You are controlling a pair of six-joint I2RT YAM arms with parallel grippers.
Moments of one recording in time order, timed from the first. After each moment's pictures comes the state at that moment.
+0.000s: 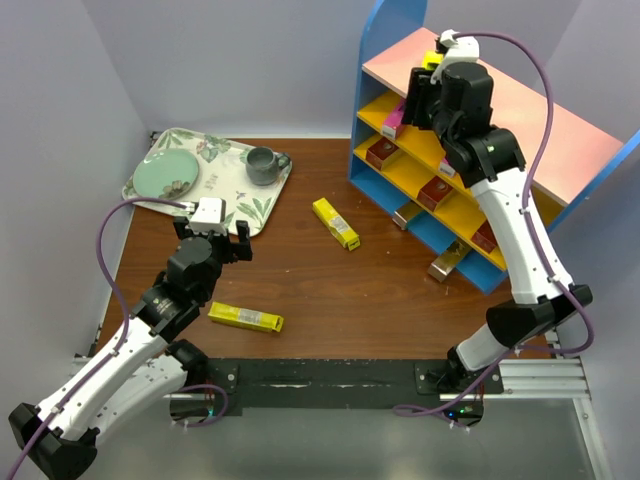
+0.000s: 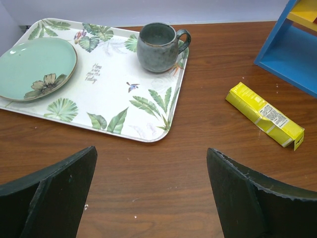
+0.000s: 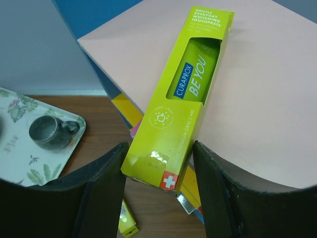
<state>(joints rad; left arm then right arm) -0.60 0.67 0.64 -0.21 -0.53 -0.14 0.37 1.58 1.99 -0.66 0.32 0.15</state>
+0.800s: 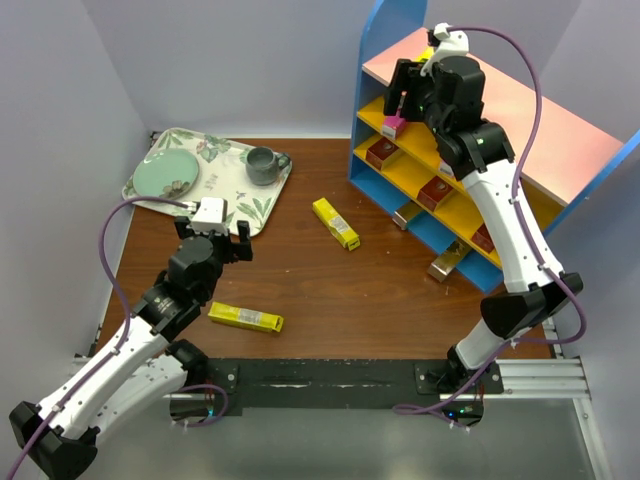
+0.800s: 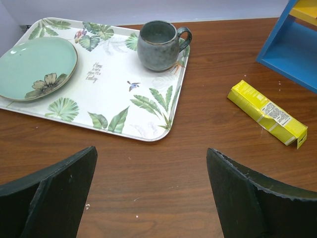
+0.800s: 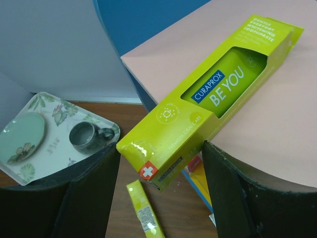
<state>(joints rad) -0.60 0.67 0.64 -0.21 -0.53 -0.13 0.37 1.64 2.02 -0.57 0.19 0.23</state>
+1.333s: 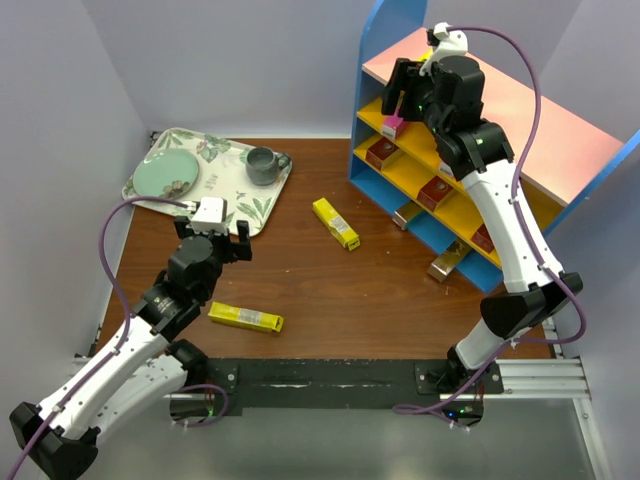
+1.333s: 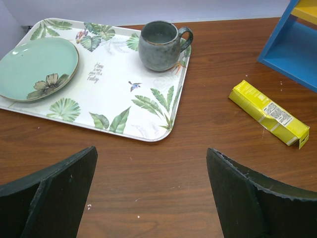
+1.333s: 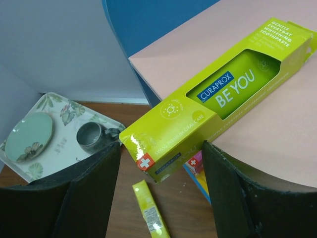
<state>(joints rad) -0.60 0.67 0.64 -0.21 -0.52 -0.13 0.37 1.64 2.02 -0.56 0.17 0.25</state>
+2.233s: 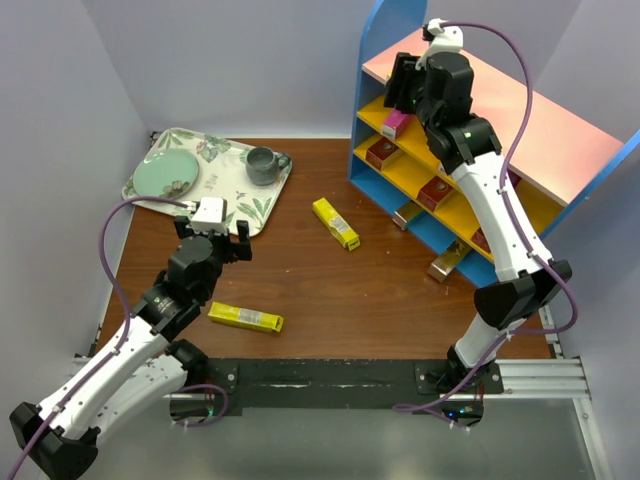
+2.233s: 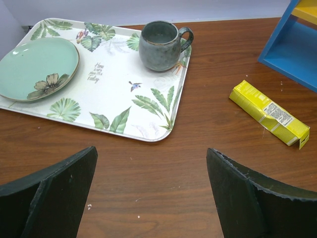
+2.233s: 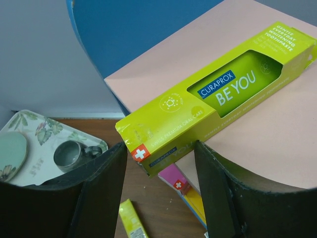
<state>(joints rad) -0.59 0.67 0.64 -0.21 -0.52 -0.13 0.37 1.70 2.04 -0.50 0.27 0.21</state>
